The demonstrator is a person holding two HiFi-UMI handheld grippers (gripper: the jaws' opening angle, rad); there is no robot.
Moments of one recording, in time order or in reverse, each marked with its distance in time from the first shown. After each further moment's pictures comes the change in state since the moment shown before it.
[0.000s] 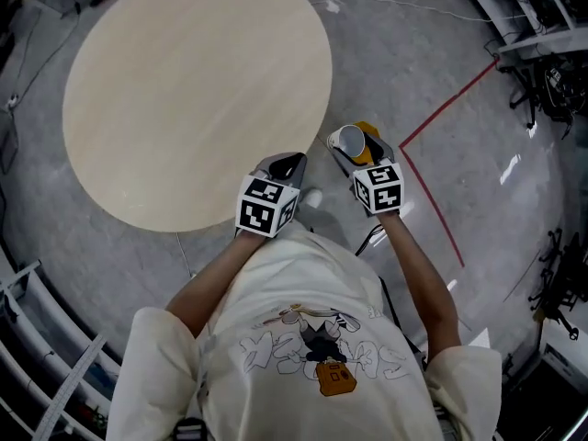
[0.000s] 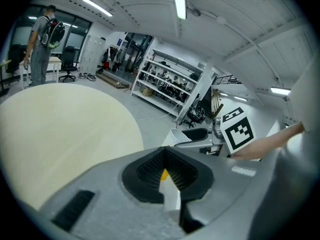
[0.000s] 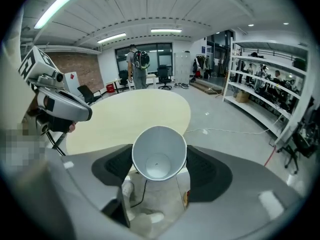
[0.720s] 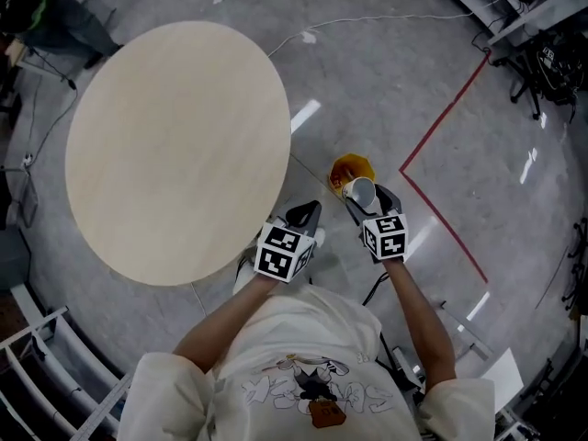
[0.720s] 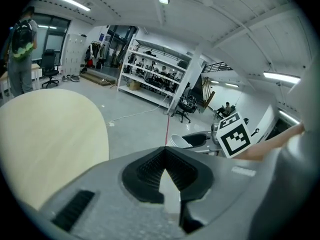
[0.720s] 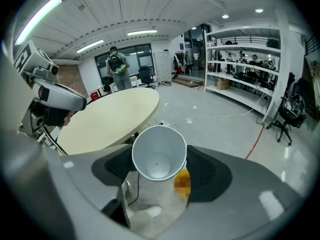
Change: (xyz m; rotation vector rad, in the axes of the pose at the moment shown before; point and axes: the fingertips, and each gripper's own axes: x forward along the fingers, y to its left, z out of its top) left arm 0.117 -0.099 -0.001 0.128 0.113 -0.060; right arm -0.040 -0.127 -0.103 0.205 -0.002 -0.091
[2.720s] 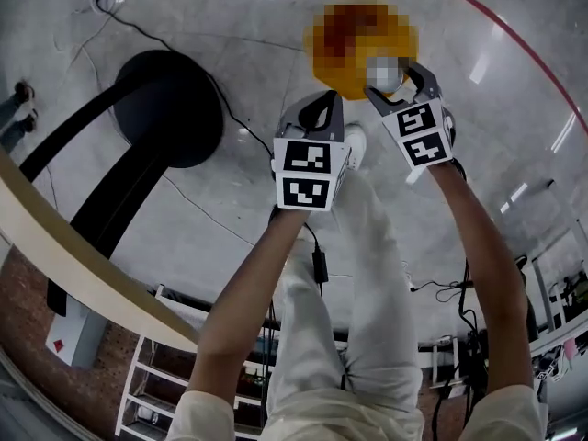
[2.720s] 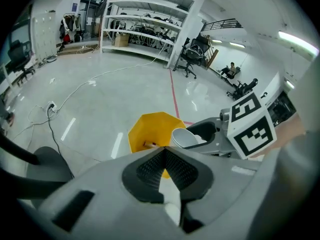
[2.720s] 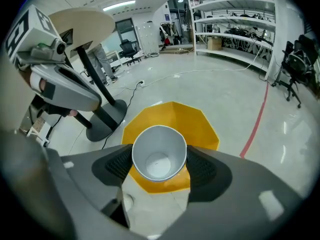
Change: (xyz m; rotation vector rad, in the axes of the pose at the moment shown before) left arm 0.452 0.125 -0.281 0.119 0.417 0.016; right arm 0.336 -0.198 -0.349 0.144 0.224 -0.009
